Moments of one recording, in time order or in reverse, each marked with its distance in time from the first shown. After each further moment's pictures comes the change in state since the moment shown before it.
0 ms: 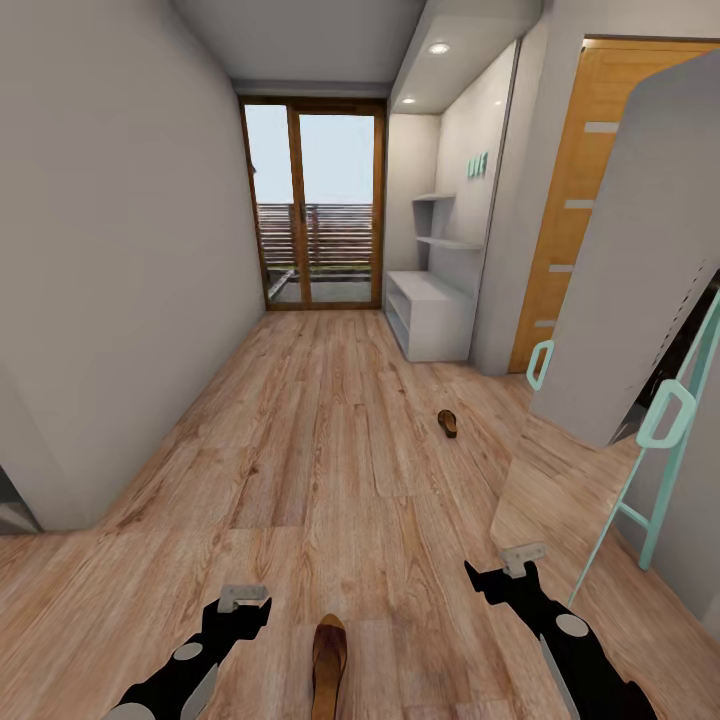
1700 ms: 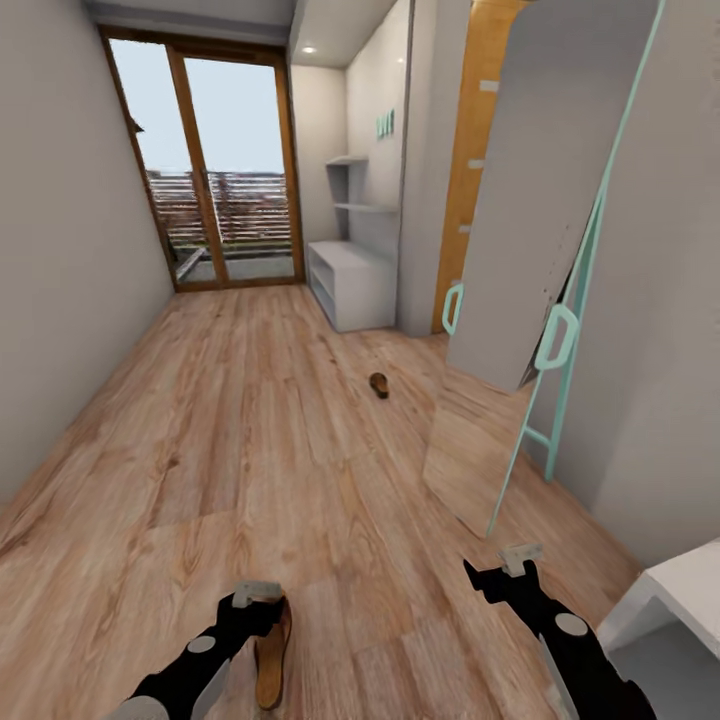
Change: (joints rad) left arm -0.013 -0.025 -0.045 -0.004 -0.014 0.016 -0.015; right arm 0.000 0.004 -0.001 -0.005 -0.001 0.004 -0.002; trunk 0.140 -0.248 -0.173
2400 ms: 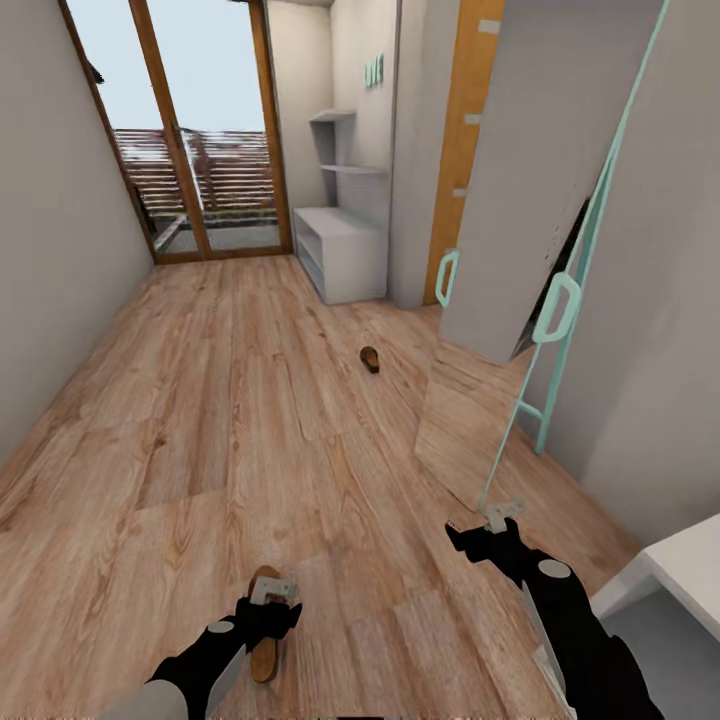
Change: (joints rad) left arm -0.031 -0.035 -0.038 -0.004 -0.007 0.162 -0.040; right arm -0.003 0.035 0.091 -0.343 -0.012 0.342 0.046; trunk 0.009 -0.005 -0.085
